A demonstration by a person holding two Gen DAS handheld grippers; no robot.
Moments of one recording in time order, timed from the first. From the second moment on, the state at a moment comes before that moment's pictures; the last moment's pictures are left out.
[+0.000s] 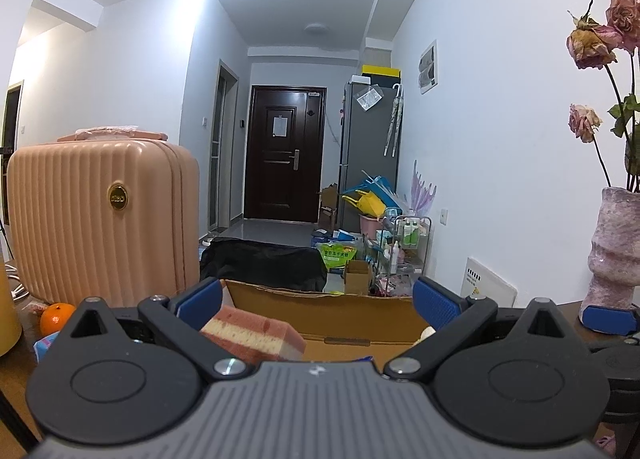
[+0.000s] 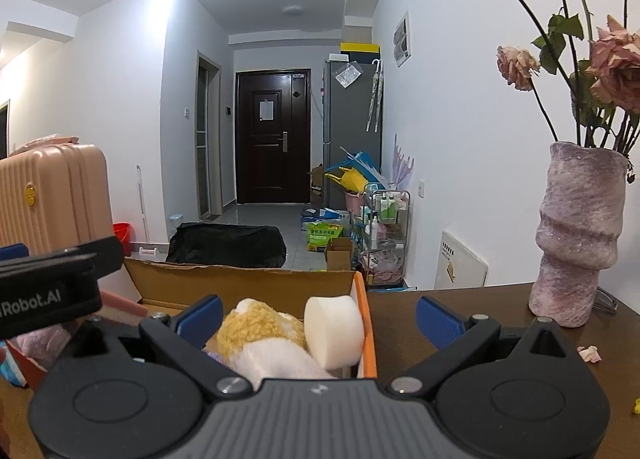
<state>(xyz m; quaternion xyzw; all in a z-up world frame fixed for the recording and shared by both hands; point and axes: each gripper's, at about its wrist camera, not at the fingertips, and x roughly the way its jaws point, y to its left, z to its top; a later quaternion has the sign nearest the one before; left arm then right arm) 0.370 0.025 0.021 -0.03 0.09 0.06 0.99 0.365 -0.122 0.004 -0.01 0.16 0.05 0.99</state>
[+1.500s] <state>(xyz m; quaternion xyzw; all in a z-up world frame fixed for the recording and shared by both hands) 0.255 0.030 0.001 -0.01 0.14 0.05 0.99 0.220 -0.162 -0.013 -0.05 0.19 0.06 0.98</state>
